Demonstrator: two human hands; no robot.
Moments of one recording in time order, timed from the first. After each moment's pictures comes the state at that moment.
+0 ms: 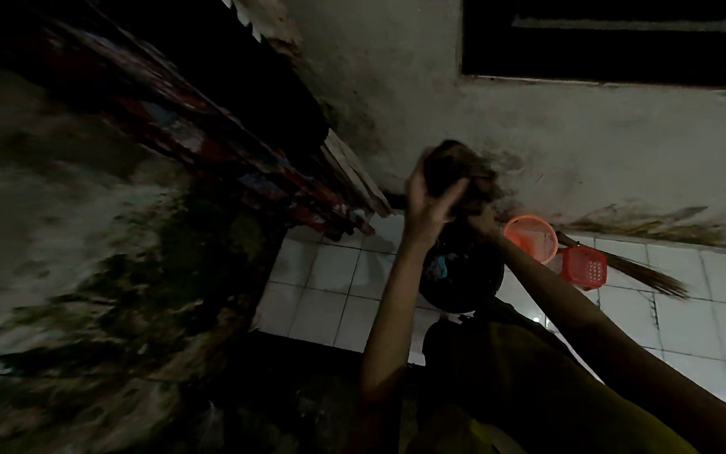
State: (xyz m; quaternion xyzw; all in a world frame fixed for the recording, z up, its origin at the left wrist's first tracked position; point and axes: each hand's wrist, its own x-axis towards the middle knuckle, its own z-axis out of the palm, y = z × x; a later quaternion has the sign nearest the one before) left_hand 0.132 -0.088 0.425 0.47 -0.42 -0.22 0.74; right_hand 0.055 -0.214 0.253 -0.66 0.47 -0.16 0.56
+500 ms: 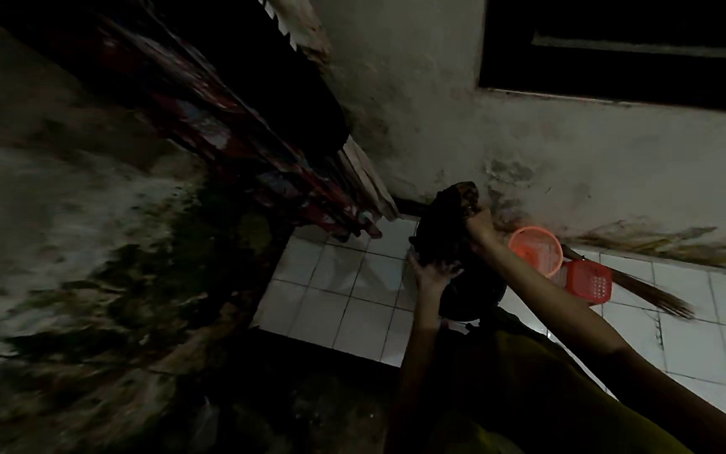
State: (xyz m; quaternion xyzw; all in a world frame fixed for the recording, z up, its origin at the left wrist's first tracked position) left_hand 0.137 -0.059 0.217 0.44 0.23 -0.47 0.74; right_hand 0.079 -0.159 0.345 -0.51 0.43 -0.25 0.70
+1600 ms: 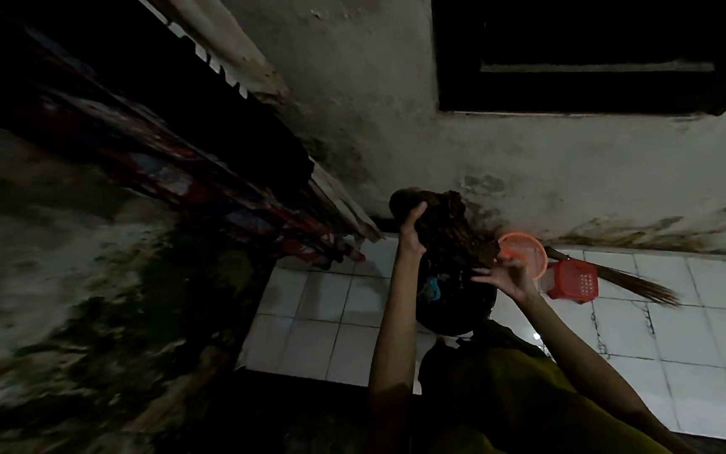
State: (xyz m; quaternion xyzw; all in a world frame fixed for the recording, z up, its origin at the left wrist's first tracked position) left_hand 0.149 -0.134 0.355 0.40 -0.21 -0.35 0.82; right_hand -0.063 -0.198 0.239 -0.19 0.20 -0.26 0.92
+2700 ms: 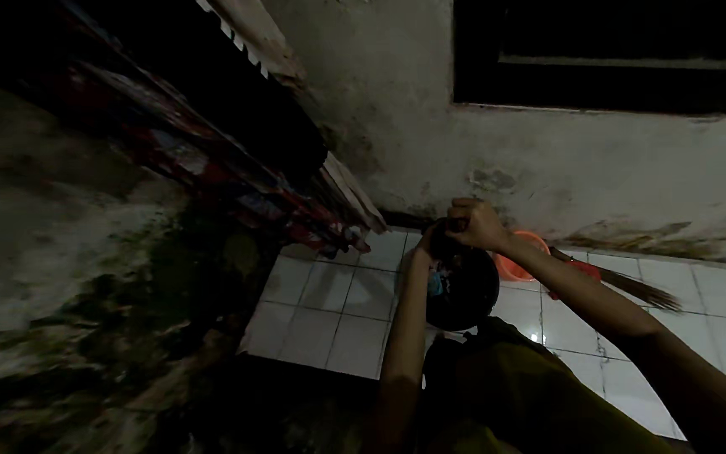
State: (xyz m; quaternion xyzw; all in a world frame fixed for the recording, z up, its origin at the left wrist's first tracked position) left_hand 0.162 -0.134 0.273 0.53 0.00 -0.59 0.61; right_hand 0.041 -0.221 0.354 -0.92 0.06 -0.28 0.27
